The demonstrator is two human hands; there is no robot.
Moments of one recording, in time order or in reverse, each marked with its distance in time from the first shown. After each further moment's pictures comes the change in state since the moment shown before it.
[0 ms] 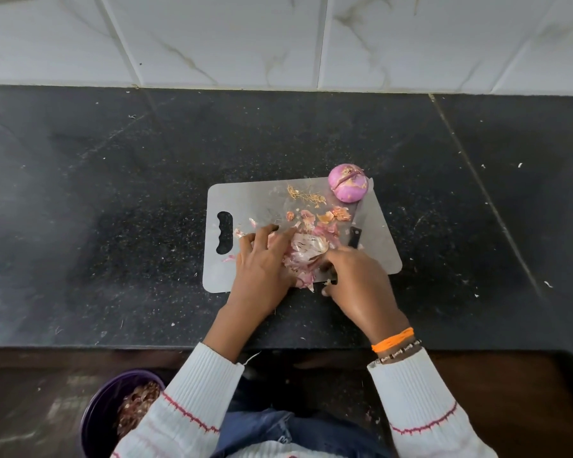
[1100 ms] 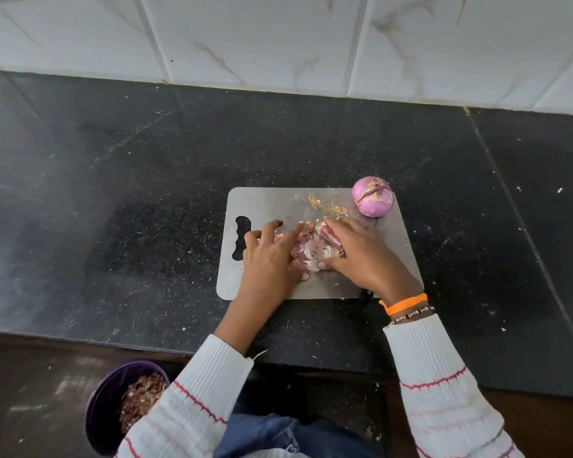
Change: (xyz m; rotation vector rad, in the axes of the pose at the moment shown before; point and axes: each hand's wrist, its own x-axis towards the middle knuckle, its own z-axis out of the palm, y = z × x) left_hand 0.023 -0.011 -0.005 0.074 0.024 -0.086; right_hand 0.070 0.001 -0.012 0.031 -0.195 -0.081
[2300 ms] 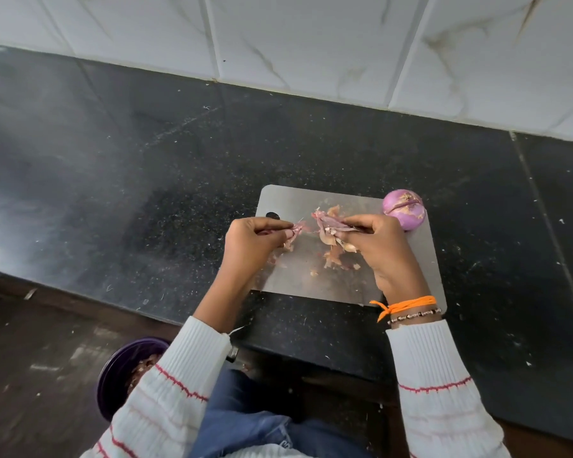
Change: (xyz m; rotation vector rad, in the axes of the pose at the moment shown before) left_hand -0.008 -0.027 -0.046 -0.982 0.205 -0.394; right_hand -0.001 -0.038 -0.015 0.977 0.190 0.084
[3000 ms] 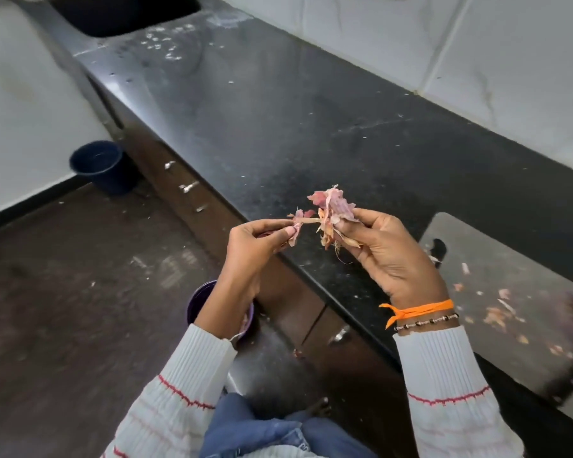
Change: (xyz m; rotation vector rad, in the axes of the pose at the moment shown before) left_hand -0.085 -0.037 -0.190 -0.452 0.502 -0.063; right_hand -0.063 -0.071 0.193 0.376 -0.792 0.127
